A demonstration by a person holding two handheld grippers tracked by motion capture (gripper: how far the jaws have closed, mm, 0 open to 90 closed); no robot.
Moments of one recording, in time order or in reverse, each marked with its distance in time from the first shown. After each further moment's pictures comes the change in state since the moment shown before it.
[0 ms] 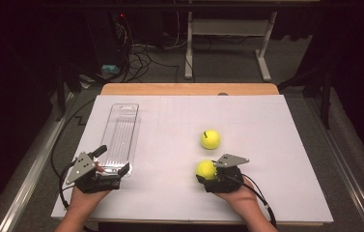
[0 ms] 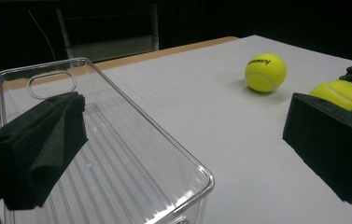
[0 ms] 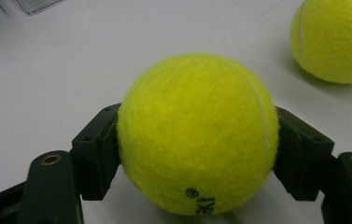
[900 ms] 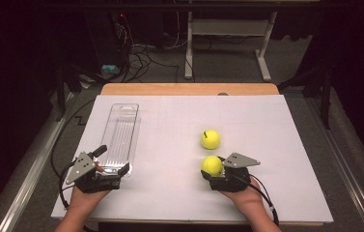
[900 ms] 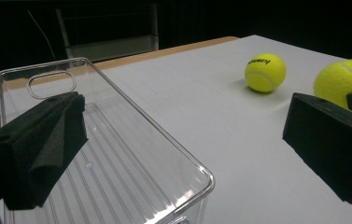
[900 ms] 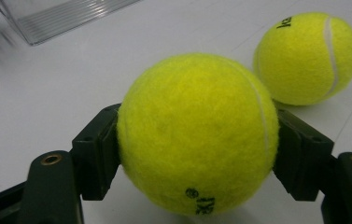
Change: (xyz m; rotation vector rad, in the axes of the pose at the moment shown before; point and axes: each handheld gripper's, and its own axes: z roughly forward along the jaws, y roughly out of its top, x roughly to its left) left arm 0.000 0.000 0.000 0.002 -0.002 0.000; right arm -0.007 0.000 -0.020 -0.111 -0.039 -0.002
